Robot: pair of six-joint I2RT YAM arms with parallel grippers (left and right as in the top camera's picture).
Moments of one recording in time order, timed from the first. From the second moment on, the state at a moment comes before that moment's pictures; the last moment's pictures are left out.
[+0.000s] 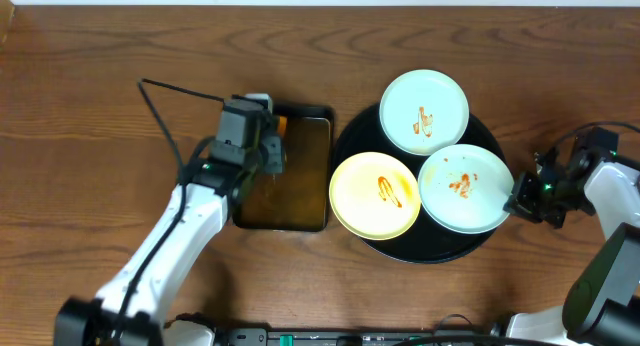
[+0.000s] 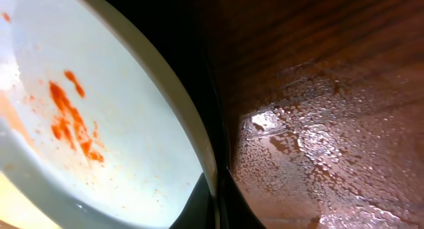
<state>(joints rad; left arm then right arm) -0.28 1.39 0.88 -0.34 0.01 -0.25 -0.41 1.65 0.96 -0.90 -0.31 0.06</state>
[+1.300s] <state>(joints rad) -0.30 1.18 0.88 -0.32 0.01 -0.33 -0.41 1.56 0.96 -0.92 -0.26 0.06</state>
